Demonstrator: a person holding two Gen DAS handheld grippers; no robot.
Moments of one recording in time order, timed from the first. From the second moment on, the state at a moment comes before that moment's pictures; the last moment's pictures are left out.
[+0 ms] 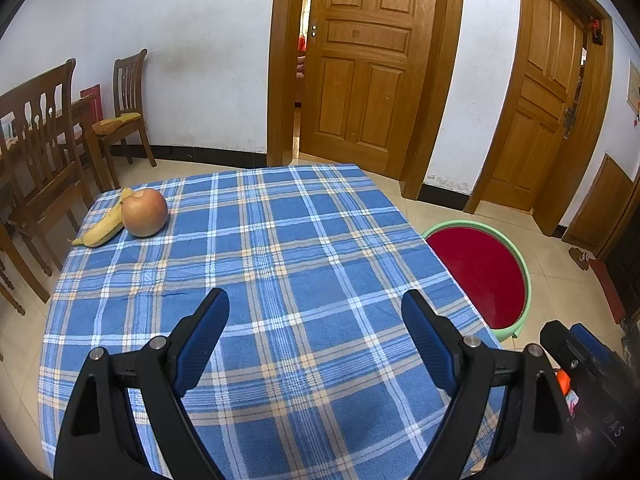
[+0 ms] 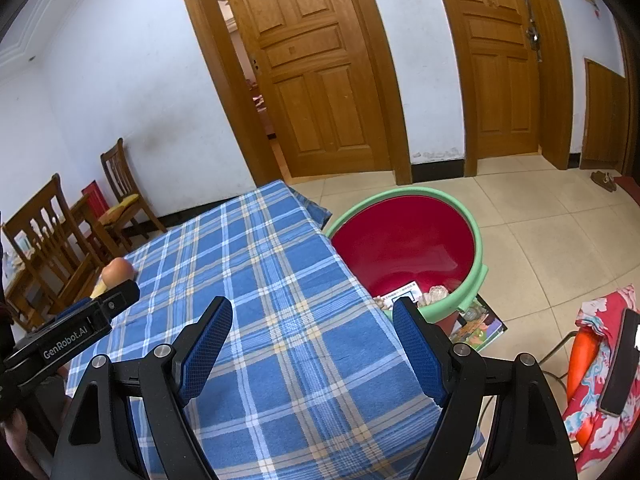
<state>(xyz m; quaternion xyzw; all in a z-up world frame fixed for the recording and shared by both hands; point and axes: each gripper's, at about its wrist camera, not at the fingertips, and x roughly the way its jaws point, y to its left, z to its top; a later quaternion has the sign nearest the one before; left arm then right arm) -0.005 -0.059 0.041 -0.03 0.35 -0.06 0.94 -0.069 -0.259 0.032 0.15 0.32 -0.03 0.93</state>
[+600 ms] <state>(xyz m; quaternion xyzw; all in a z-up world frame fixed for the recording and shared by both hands) -0.004 -0.060 0.044 -0.03 0.34 -0.06 0.94 -0.069 -0.259 0.033 0.15 0.32 -0.03 0.93</state>
